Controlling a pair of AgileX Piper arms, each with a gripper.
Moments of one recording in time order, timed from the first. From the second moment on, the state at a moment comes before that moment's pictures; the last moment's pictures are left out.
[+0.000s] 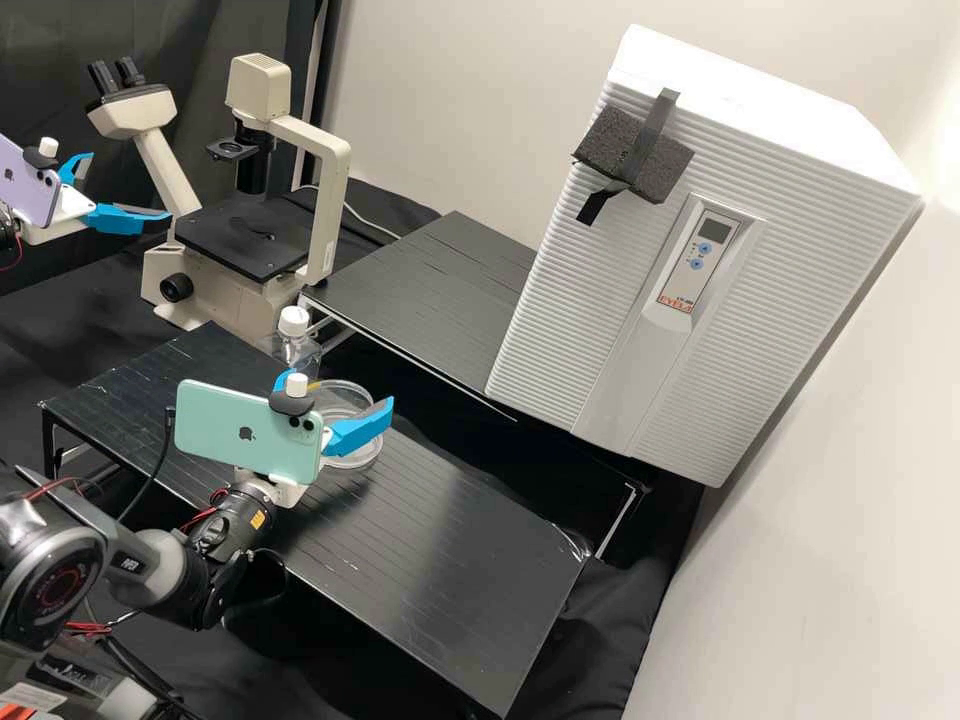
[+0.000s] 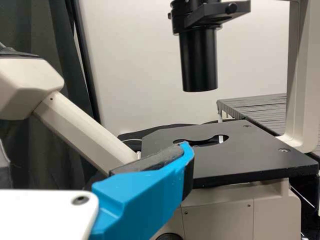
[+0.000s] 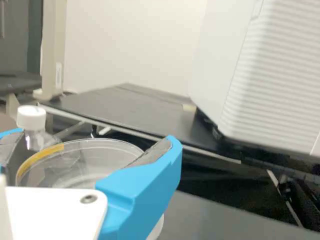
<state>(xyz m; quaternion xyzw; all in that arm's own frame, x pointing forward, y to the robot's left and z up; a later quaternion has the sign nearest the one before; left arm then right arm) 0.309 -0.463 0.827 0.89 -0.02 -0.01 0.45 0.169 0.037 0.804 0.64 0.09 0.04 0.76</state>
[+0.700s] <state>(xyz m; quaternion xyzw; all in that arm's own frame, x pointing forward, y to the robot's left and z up) 0.309 -0.463 0.827 0.89 -0.02 -0.01 0.45 0.166 0.032 0.811 0.62 0.09 0.03 0.78</state>
